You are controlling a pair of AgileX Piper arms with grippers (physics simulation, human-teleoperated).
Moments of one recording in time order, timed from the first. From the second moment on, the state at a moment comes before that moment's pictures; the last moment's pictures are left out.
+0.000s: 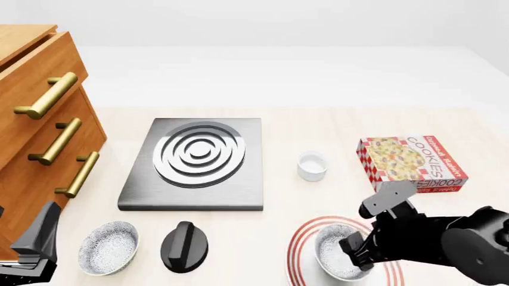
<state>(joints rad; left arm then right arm) 0.00 0.01 0.00 0.00 0.00 0.44 1.17 -0.41 0.32 -0.04</state>
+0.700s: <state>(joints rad) 0.01 0.00 0.00 0.00 0.00 0.42 0.80 -0.66 0.67 -0.02</state>
